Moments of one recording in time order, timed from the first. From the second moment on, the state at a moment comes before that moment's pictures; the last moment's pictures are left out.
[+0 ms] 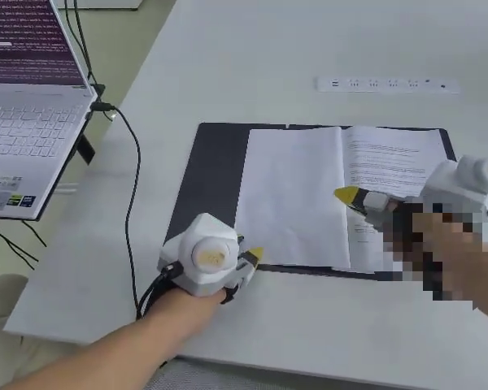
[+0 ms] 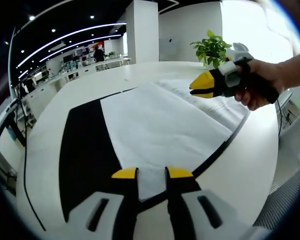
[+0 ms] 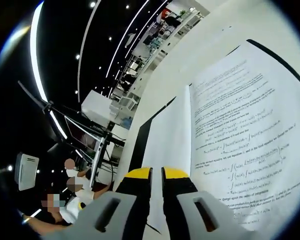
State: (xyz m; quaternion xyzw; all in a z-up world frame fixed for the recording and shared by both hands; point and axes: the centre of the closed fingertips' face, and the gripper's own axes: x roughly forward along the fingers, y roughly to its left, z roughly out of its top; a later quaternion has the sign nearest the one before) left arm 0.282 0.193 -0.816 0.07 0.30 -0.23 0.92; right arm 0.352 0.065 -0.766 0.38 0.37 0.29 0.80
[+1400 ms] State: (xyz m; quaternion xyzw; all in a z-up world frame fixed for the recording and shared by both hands) left arm 0.284 0.191 -0.820 0.08 0.29 -0.23 0.92; right arm 0.519 0.056 -0.806 0.47 0.35 0.20 0.78
